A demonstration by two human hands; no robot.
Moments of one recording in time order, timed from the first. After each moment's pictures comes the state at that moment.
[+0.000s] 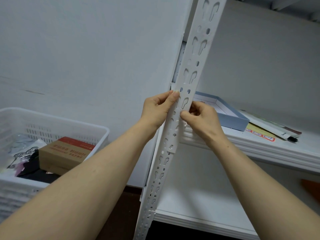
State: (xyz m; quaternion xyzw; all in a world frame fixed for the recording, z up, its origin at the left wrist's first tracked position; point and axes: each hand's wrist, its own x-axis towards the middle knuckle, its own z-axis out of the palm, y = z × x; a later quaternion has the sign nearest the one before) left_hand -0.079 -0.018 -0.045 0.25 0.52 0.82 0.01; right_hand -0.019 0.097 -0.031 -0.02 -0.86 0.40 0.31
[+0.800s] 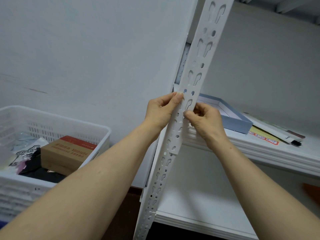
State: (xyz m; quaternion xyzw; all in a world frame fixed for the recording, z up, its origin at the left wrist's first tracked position) left_hand -0.075 -0.018 -0.044 0.24 0.51 0.83 0.01; right_hand -0.023 0.097 -0.032 -0.03 -0.83 0.45 0.32
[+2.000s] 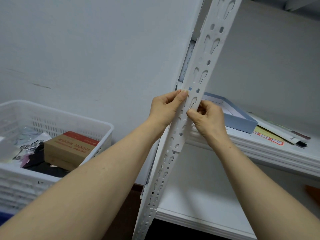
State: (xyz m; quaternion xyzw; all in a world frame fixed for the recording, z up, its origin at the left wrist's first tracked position) left_hand -0.068 -0.021 -0.042 0.25 0.50 0.83 0.02; right_hand -0.026 0.091 -0.034 -0.03 -0.85 0.40 0.35
